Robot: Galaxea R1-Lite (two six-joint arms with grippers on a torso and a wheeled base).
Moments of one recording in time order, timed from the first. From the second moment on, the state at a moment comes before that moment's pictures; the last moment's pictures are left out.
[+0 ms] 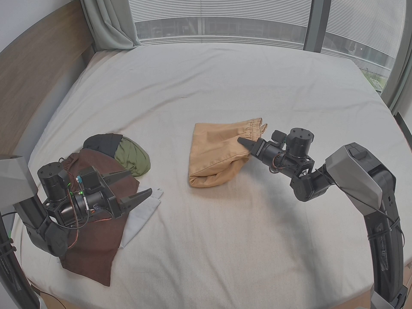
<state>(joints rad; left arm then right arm) -0.10 2.04 -0.42 -1.51 -0.73 0.00 0.31 2.57 -1.55 -1.03 0.43 0.70</state>
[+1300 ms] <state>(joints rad) -0.10 2.03 -0.42 -1.51 -0.73 -0.01 0.25 2.62 -1.36 -1.21 0.43 0.70</state>
